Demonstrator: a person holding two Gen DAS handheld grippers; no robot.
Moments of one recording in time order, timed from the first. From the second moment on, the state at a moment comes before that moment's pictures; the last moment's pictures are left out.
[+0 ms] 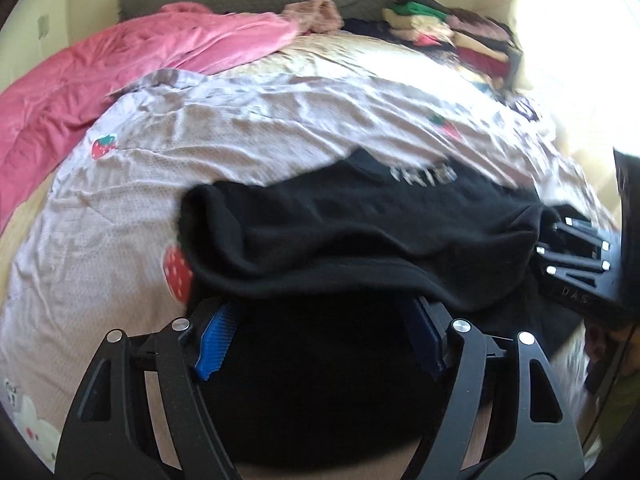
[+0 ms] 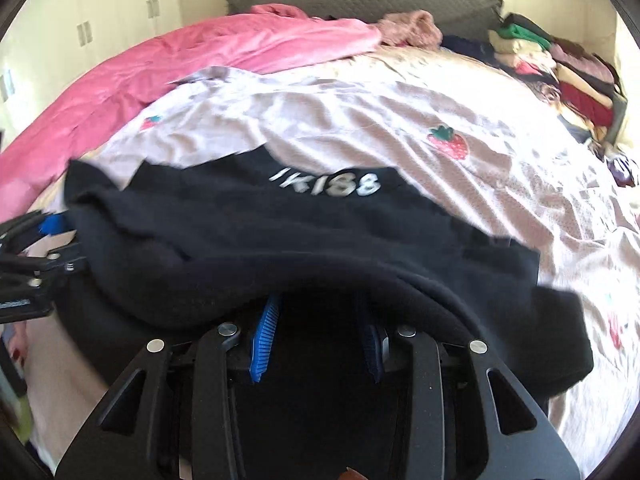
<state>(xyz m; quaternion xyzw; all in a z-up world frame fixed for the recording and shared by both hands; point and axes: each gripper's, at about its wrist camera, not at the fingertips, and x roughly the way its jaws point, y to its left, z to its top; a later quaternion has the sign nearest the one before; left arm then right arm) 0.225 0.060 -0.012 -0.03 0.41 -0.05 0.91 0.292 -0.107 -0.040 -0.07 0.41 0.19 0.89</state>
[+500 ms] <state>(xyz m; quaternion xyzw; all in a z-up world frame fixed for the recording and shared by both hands) 0.256 0.133 -0.001 -0.17 0.37 -0.01 0.91 0.330 -0.149 -0.006 -0.03 0.35 0.11 0.93</state>
